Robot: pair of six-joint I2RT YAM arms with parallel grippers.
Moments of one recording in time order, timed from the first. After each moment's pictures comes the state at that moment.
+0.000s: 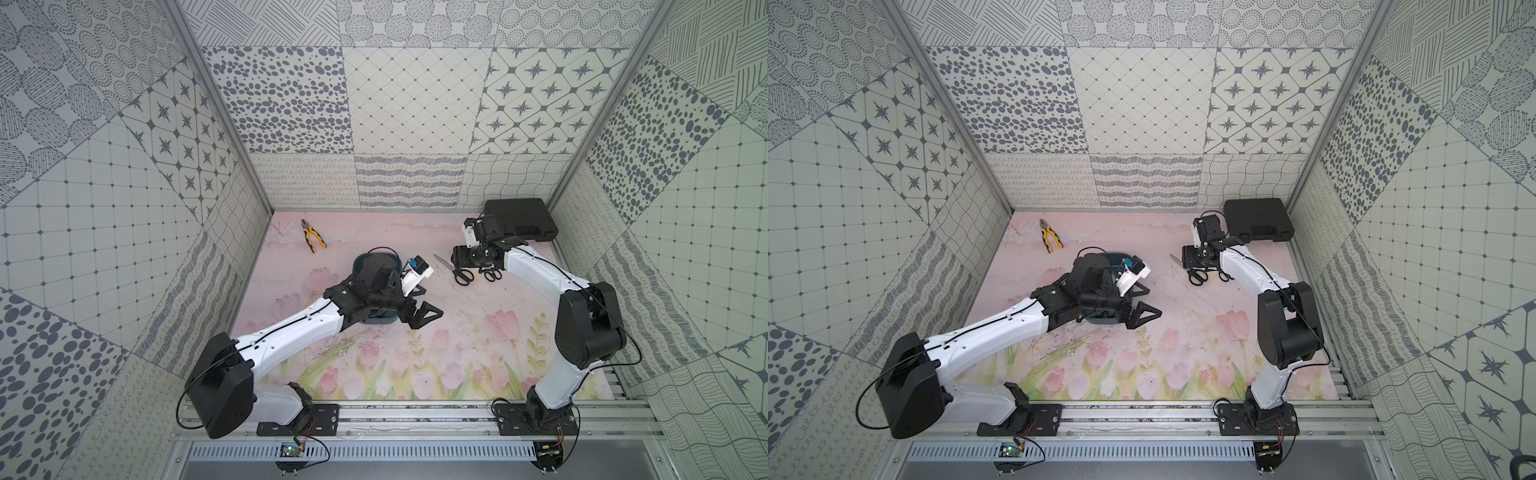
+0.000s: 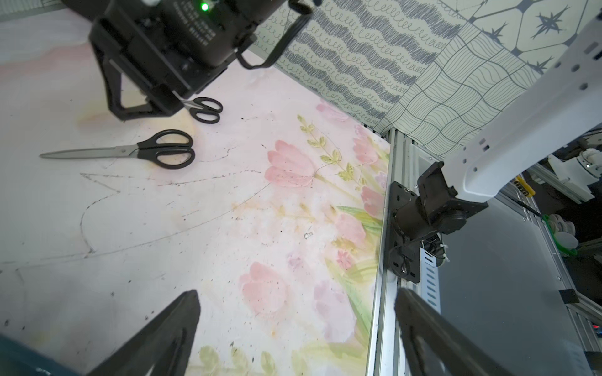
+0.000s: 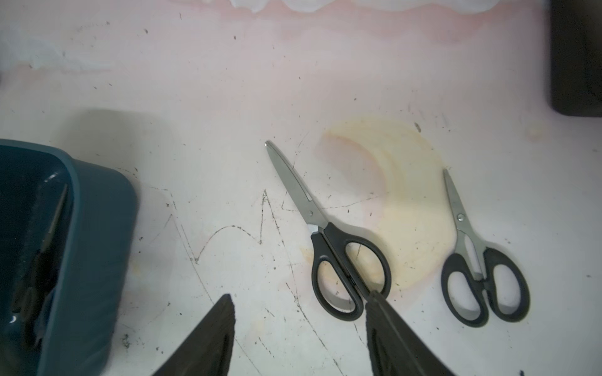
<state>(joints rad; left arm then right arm) -0.74 1.42 1.02 -0.14 0.55 -0.07 0.32 1.78 1.34 -0.55 -0.06 0.17</state>
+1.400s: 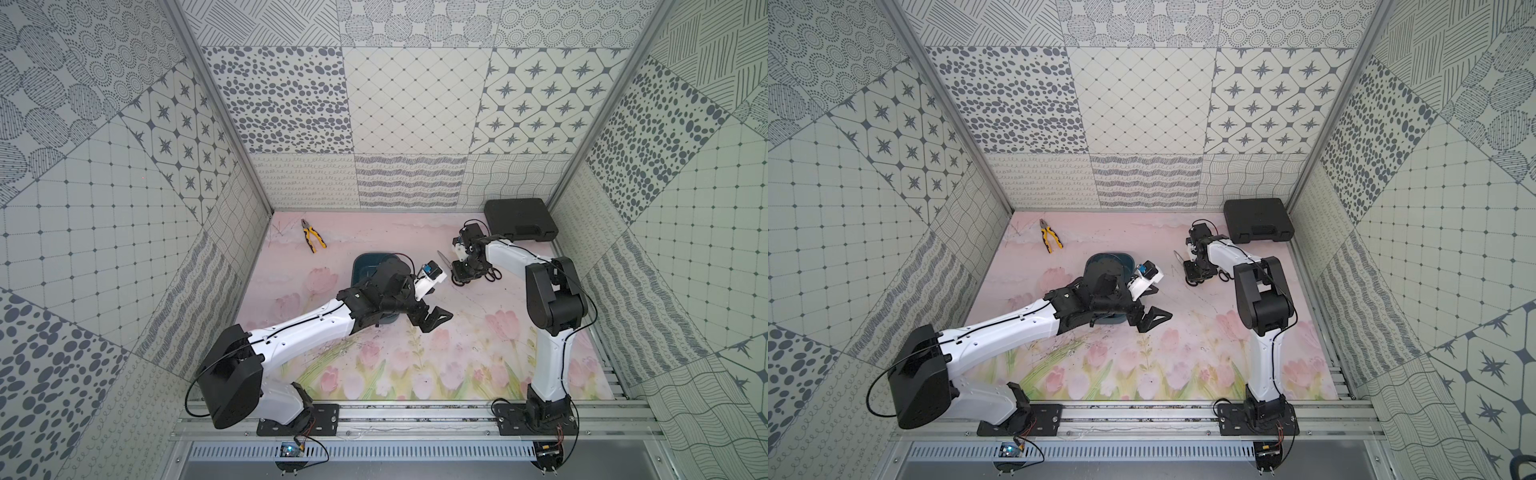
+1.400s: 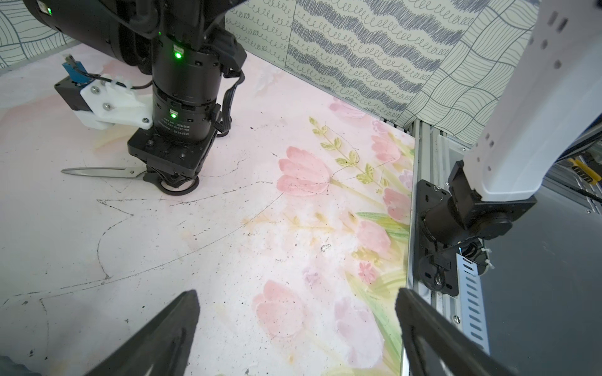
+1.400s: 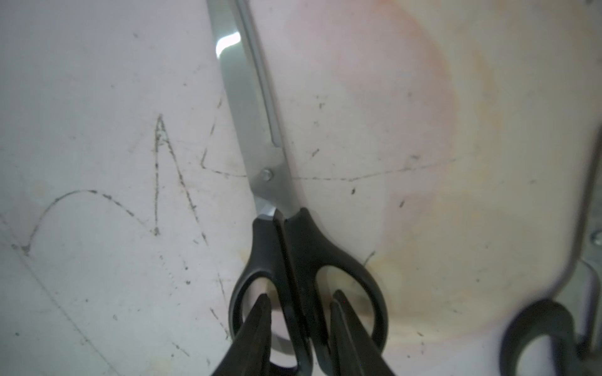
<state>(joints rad) -0.81 1.43 1.01 -0.11 0.40 0.00 0.31 2.05 1.46 -0.72 -0.05 0.04</state>
